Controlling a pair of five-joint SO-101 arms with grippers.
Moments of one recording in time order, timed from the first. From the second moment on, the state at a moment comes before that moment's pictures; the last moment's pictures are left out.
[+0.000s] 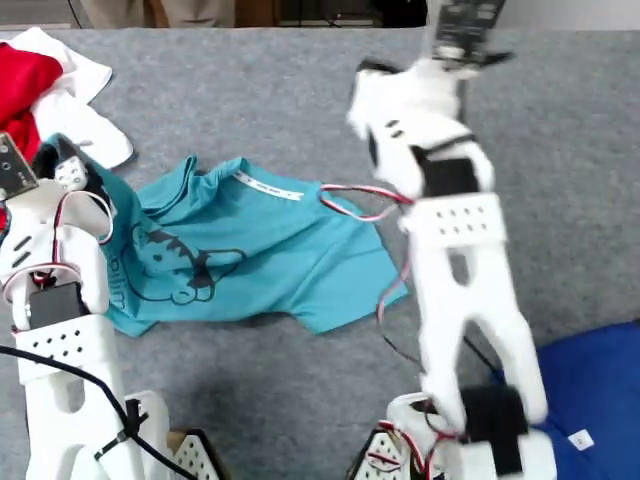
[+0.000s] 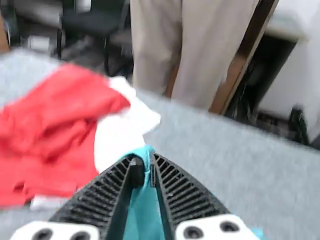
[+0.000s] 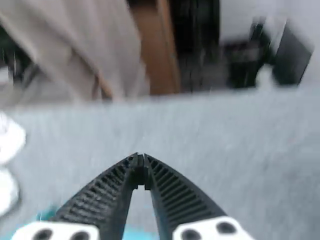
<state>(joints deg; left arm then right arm) -20.3 -51.9 55.2 21.4 0.5 -14.2 -10.6 9.7 41.4 -21.9</state>
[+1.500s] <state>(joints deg) -20.3 -55.7 46.0 65.2 0.5 -20.9 78.2 -88.0 101.1 -24.9</state>
